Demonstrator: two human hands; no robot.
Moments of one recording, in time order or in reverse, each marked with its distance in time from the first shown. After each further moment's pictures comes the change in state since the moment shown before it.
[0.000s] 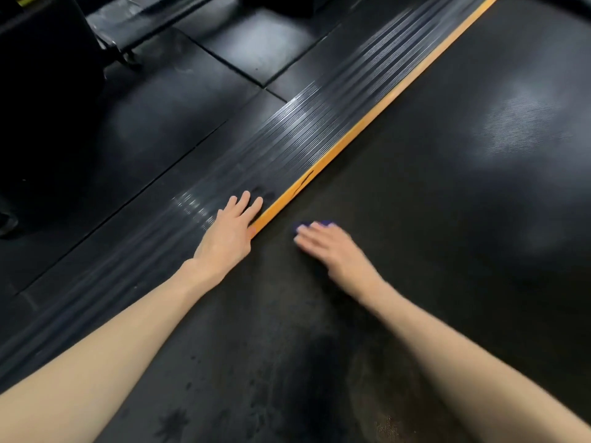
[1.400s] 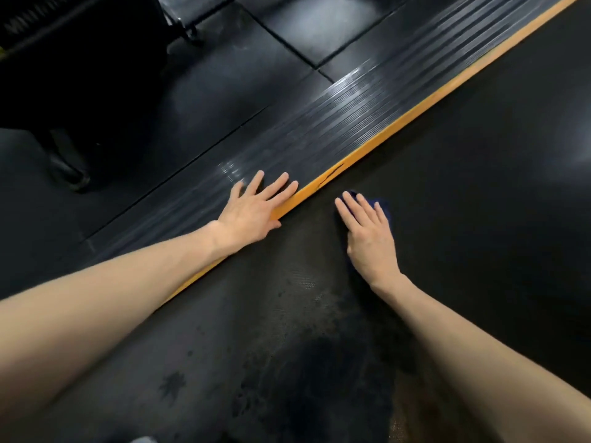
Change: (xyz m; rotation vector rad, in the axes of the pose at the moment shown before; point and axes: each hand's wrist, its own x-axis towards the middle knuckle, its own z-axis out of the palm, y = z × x) left_hand 0.014 0.004 -0.005 0.304 -0.088 0.050; right_hand 0.019 0.021 -0.001 -0.005 0.115 0.271
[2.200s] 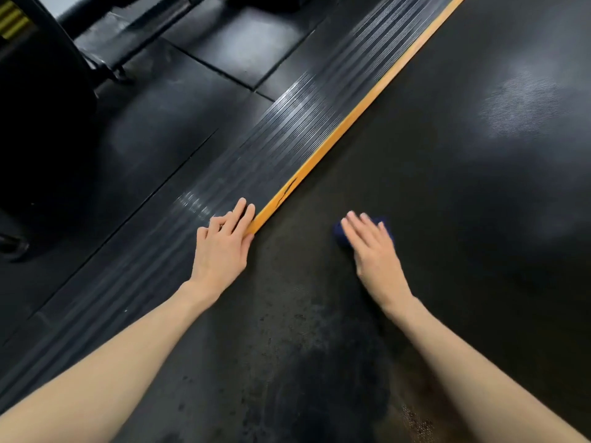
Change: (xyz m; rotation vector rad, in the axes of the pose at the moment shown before) left_hand -0.008 0.013 0.018 -0.060 0.392 -0.007; right_hand -0.051 0.028 -0.028 -0.042 0.069 0.190
